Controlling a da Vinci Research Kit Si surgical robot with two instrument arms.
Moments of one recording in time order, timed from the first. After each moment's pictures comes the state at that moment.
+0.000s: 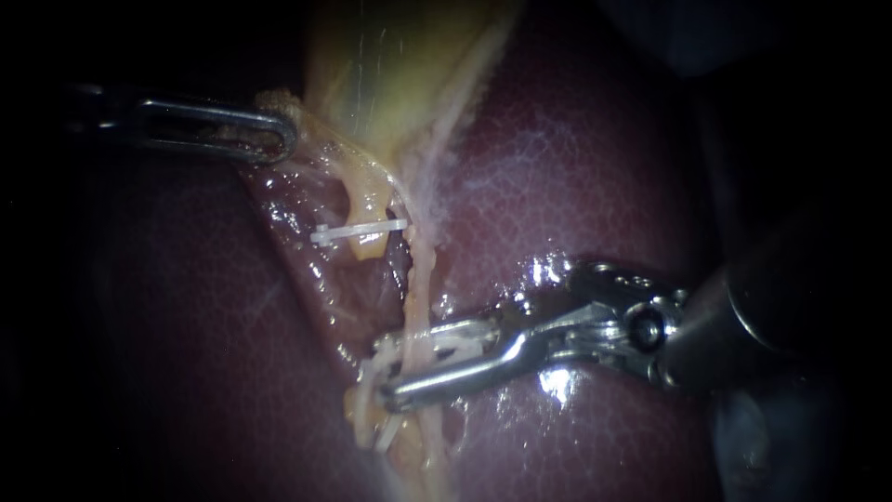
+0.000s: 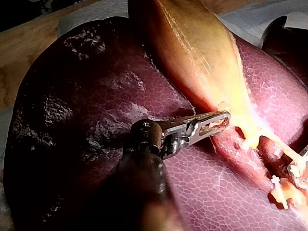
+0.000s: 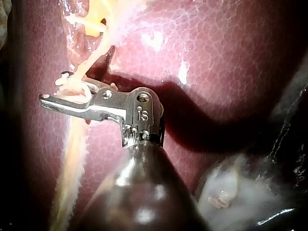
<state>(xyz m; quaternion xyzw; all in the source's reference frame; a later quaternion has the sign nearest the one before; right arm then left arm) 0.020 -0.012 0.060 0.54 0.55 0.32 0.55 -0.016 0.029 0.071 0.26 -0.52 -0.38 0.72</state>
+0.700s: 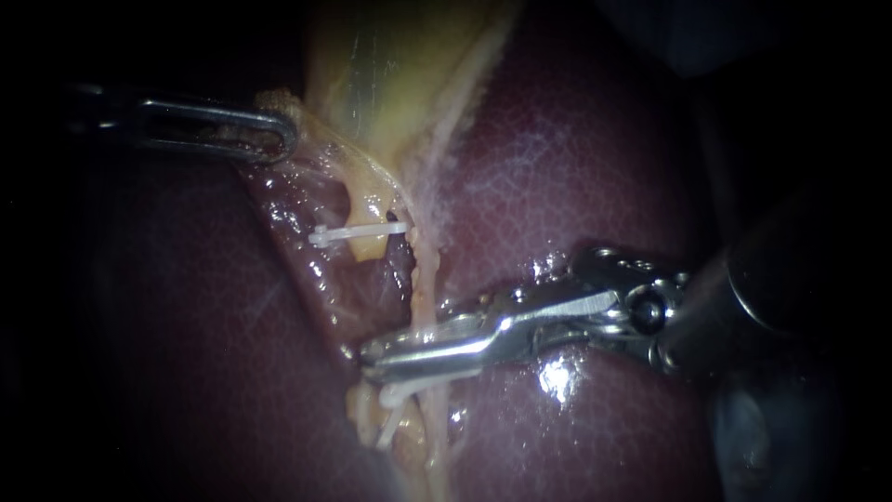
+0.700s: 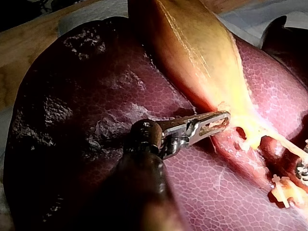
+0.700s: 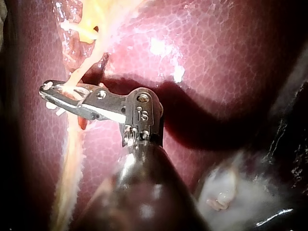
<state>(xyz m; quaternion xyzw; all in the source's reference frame) 0.020 -0.011 0.060 0.54 0.54 0.32 0.55 -0.016 0.029 0.071 0.26 -0.52 -0.38 0.72</state>
